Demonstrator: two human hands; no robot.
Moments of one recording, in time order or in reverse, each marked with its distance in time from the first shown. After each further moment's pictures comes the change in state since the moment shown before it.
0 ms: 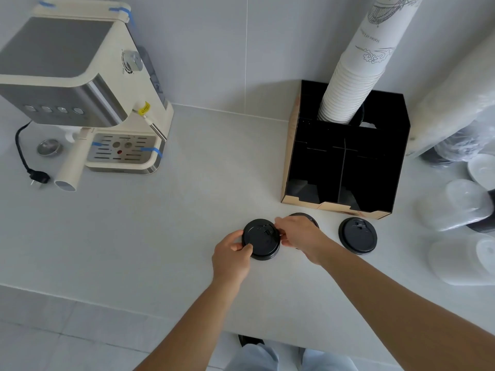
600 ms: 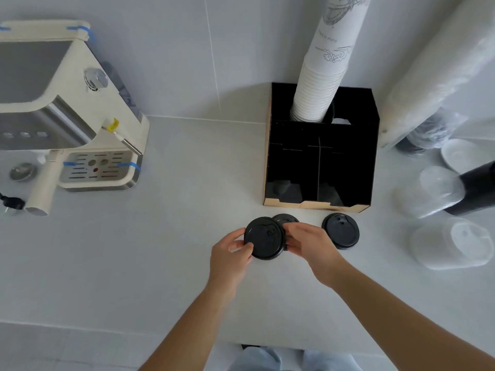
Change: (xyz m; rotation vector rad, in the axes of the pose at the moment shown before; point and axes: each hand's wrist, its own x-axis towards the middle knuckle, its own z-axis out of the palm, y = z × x) left_hand -0.008 0.016 0.020 -0.200 -0.145 0.032; right_hand -0.043 0.029 -0.034 0.391 0.111 -0.102
